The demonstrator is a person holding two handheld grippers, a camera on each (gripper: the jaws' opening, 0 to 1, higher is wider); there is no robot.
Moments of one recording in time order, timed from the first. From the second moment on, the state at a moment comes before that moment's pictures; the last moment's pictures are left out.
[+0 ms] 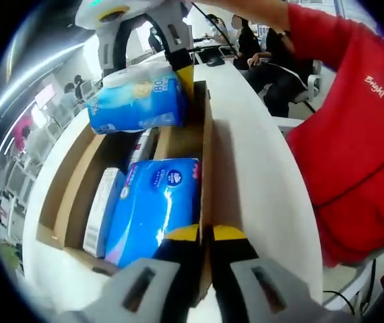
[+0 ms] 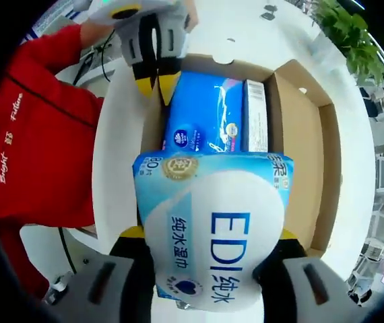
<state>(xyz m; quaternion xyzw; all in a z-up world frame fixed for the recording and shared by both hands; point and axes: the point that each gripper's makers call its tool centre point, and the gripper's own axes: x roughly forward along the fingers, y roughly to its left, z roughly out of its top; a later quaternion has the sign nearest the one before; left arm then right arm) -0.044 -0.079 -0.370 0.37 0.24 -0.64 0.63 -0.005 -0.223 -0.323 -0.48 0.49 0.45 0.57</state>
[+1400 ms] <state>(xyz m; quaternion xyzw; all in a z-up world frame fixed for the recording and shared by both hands) -0.046 -0.083 -0.368 0.37 0.24 -0.63 0.63 0.000 -0.258 -0.301 -0.51 0.49 0.41 0.57</state>
